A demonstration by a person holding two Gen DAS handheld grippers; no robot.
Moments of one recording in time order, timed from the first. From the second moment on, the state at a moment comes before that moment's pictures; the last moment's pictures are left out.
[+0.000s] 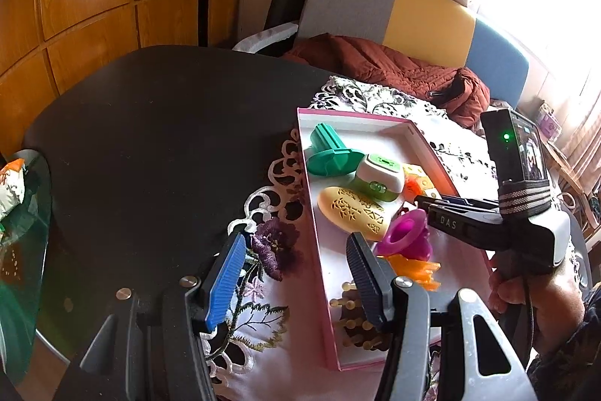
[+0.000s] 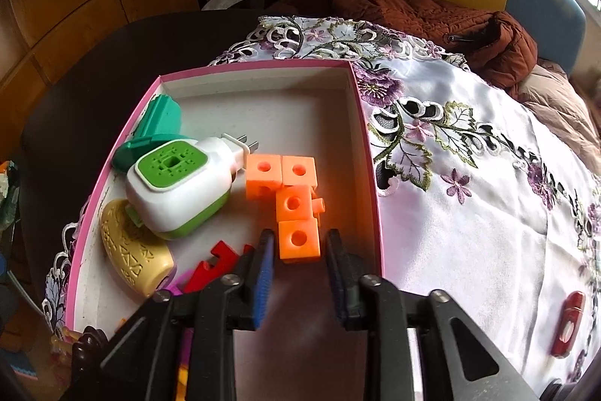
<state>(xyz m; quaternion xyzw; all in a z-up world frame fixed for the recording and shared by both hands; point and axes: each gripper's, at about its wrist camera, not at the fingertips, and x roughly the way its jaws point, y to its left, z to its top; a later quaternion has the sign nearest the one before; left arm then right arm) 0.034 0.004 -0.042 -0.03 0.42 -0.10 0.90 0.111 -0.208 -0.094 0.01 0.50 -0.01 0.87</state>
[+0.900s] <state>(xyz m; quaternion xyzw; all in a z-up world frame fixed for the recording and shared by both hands) 0.026 -0.003 -0.039 -0.02 0.42 -0.10 0.90 0.051 -0.232 -0.051 0.01 0.44 -0.01 0.90</state>
